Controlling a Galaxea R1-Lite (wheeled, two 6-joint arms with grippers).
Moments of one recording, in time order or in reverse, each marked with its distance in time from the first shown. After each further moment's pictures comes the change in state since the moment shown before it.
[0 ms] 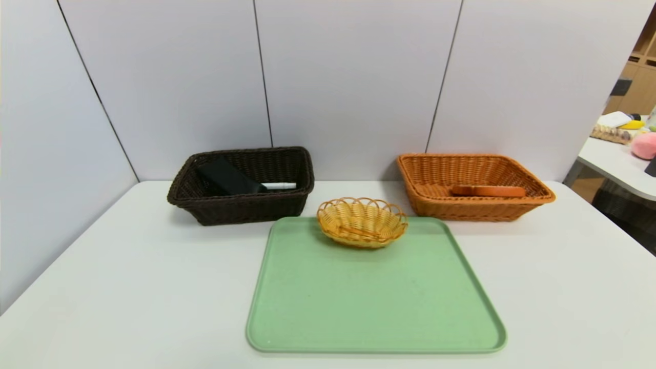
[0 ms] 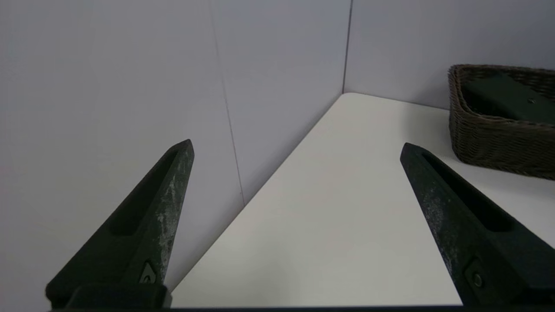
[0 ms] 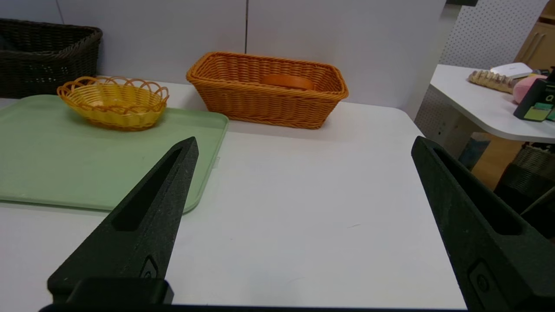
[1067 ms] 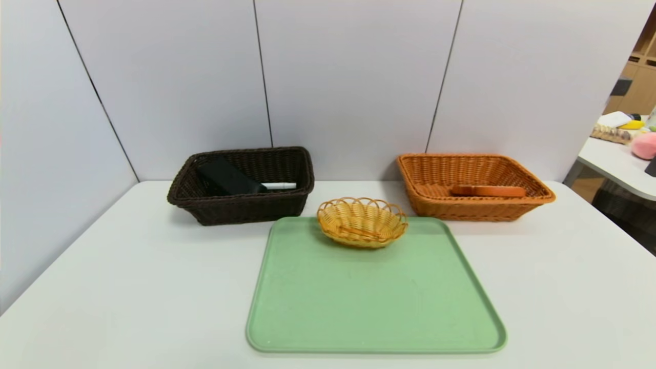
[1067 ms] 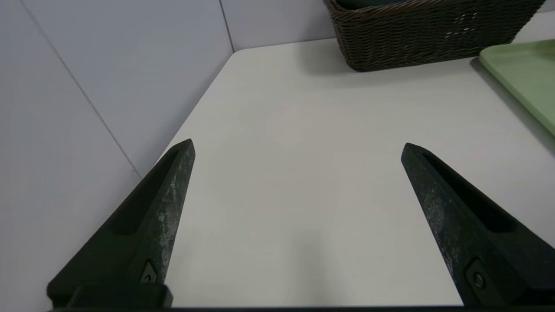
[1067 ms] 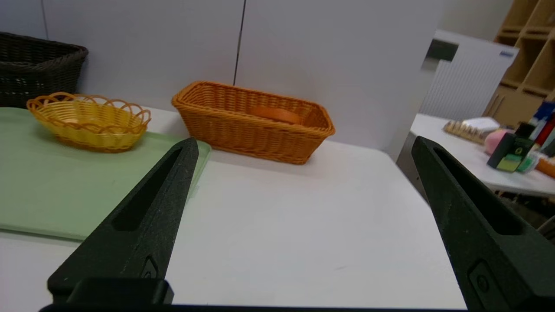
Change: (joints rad) left arm 0.121 -0.271 0.330 -0.008 -0.552 0.083; right arm 0.000 0.000 0.256 -0.415 0.002 -0.107
